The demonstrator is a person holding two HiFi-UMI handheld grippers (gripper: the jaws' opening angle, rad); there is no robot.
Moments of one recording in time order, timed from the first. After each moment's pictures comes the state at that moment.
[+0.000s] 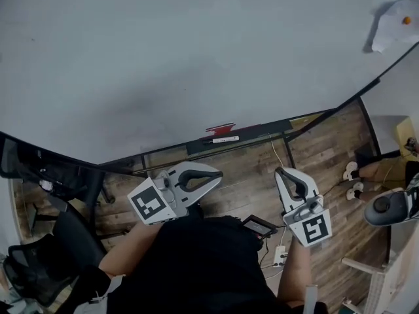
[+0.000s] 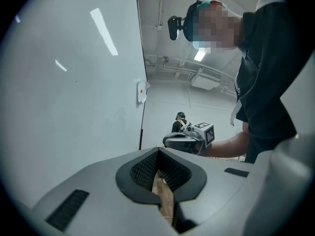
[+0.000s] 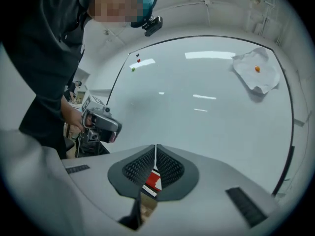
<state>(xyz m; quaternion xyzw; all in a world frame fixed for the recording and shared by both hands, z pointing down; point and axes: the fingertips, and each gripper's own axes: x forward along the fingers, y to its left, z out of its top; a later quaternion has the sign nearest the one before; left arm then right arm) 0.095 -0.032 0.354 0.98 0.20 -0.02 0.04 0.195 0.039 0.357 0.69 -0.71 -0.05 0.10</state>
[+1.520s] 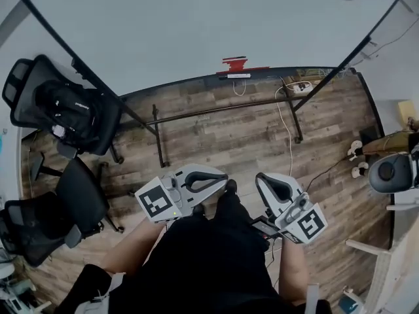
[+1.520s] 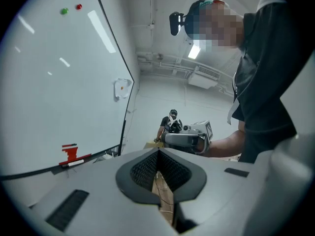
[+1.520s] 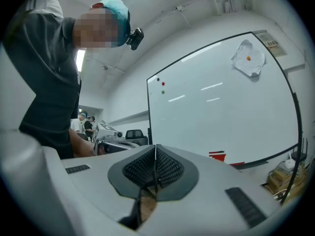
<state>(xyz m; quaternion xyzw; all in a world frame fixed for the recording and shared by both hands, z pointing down) -0.090 0.187 0.376 0.98 0.19 0.01 0.06 -0.033 0.229 0.372 0.59 -0.80 0.03 -0.03</state>
